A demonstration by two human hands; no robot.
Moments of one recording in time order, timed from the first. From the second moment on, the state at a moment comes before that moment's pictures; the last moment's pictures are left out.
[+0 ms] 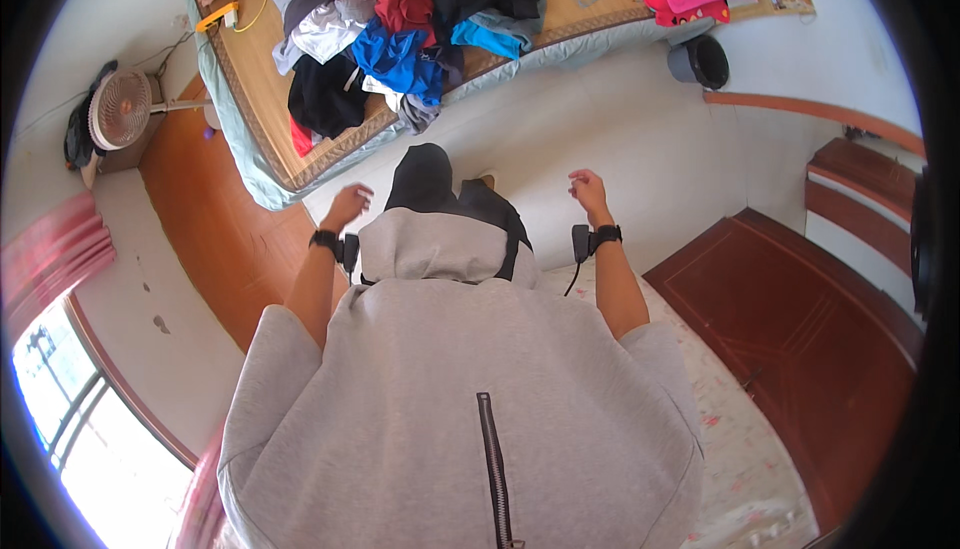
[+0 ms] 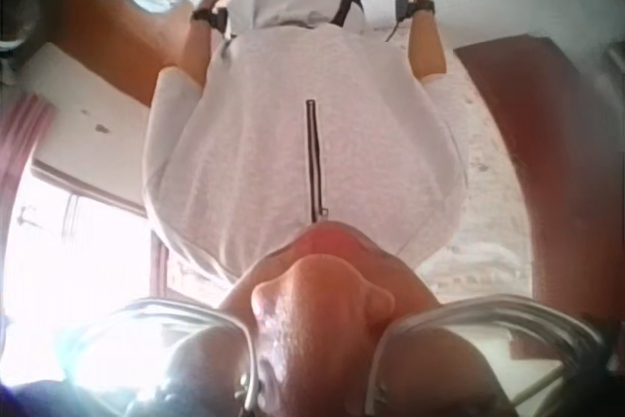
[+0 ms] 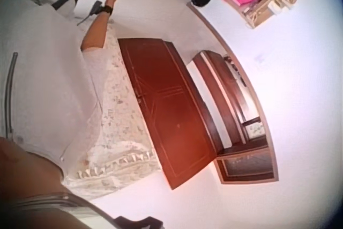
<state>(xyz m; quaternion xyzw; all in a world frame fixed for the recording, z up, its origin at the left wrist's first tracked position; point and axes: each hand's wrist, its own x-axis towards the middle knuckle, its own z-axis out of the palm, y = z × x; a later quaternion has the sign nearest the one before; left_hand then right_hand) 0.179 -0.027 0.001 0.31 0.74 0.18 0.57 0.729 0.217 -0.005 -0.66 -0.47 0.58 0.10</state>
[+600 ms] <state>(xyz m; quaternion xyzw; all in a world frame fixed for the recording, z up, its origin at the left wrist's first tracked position) 0.116 0.286 -0.137 0.34 0.86 0.15 0.36 0.793 0.247 0.078 -0.75 -0.31 0.58 0.00</state>
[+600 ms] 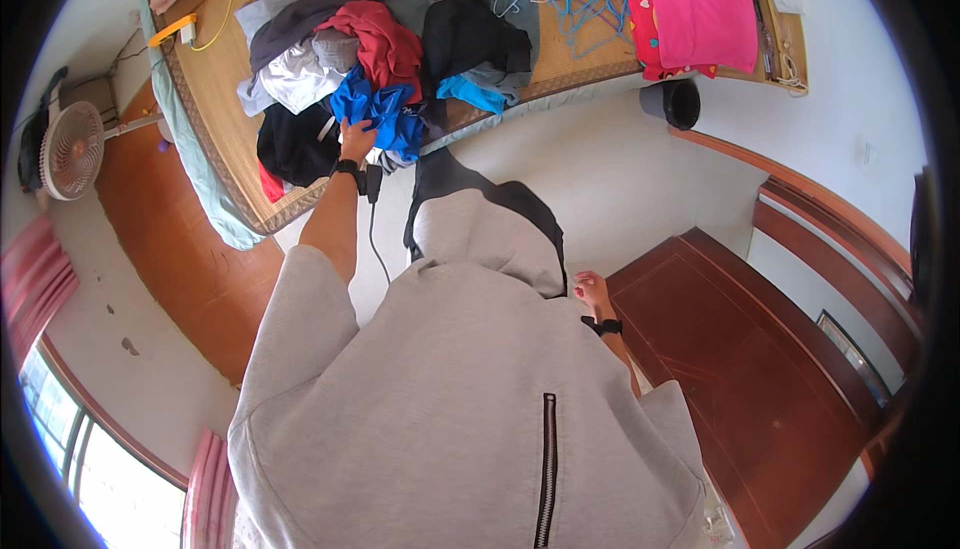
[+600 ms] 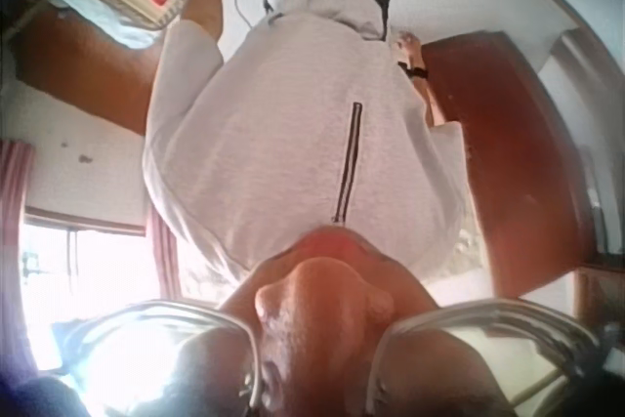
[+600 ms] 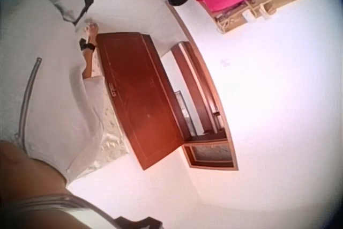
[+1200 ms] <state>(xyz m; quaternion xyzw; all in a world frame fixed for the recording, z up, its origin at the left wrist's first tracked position) 0.163 0.449 0.160 0.13 0.52 0.44 0.72 0.615 0.572 0.099 -0.57 -0.59 0.57 -0.04</state>
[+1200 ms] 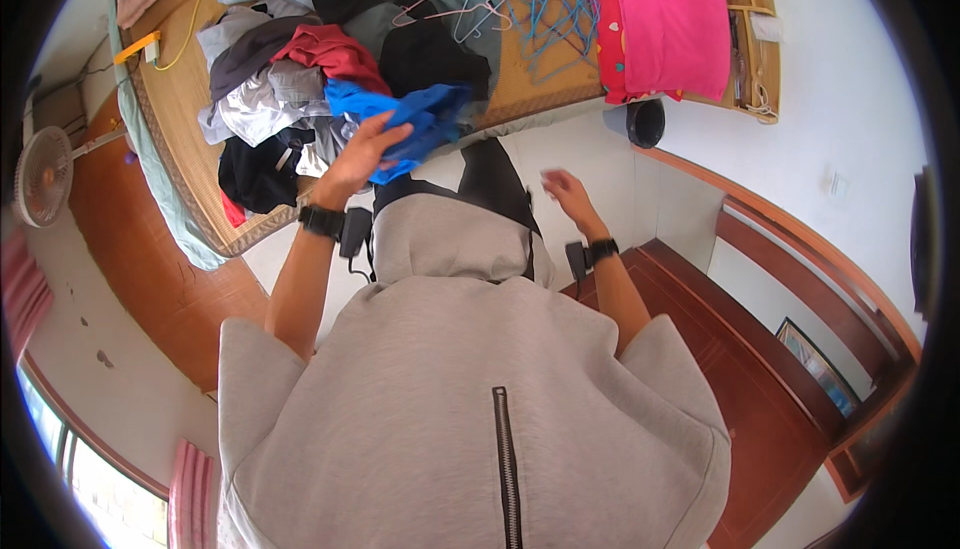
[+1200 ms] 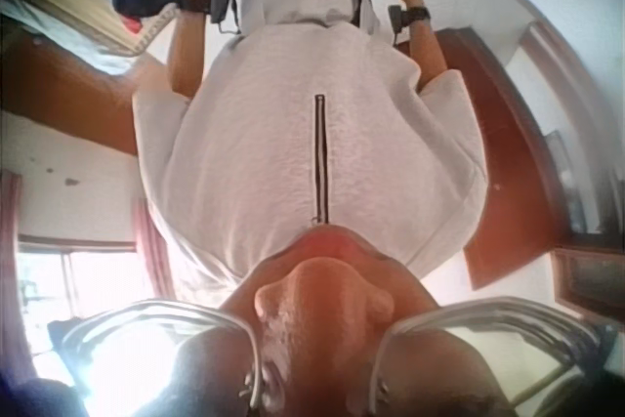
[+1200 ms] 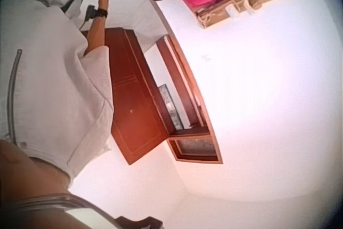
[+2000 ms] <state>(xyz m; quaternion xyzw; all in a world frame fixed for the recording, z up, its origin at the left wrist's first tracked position) 0.287 0.499 0.218 0.15 0.71 0.38 0.57 0.472 0.759 0.057 -0.25 -0.72 0.62 -0.19</state>
